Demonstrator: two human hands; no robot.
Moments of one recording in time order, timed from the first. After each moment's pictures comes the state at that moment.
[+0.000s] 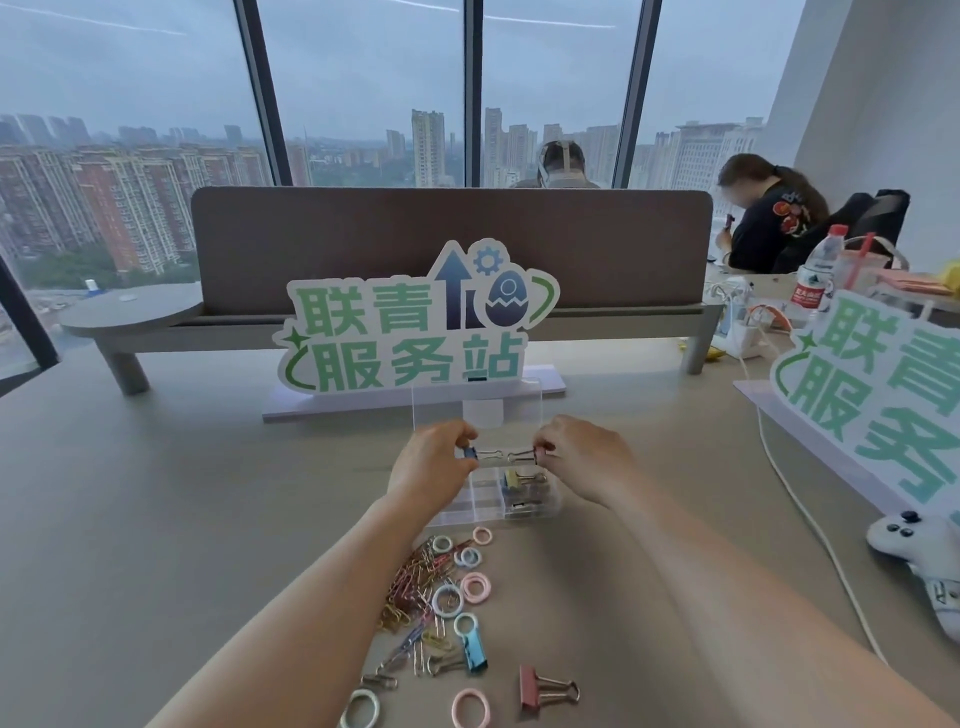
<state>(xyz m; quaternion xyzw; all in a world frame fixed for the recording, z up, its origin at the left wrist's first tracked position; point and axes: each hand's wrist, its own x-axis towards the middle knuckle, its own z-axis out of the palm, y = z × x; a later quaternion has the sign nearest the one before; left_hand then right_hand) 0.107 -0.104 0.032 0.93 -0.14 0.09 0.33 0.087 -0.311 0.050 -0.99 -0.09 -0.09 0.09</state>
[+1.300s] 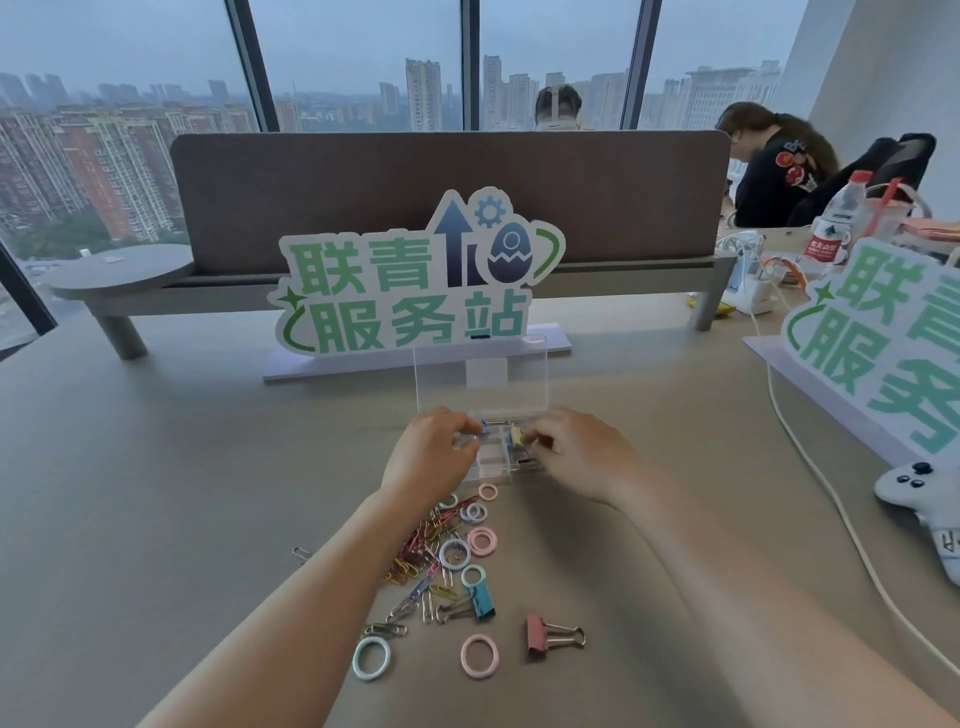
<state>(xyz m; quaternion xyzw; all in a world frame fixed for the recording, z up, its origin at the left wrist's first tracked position) 0.082 -0.095 0.014 0.93 -0.15 0.08 0.33 0.057 -0.296 0.029 -0.97 -0.12 -0.05 0.18</state>
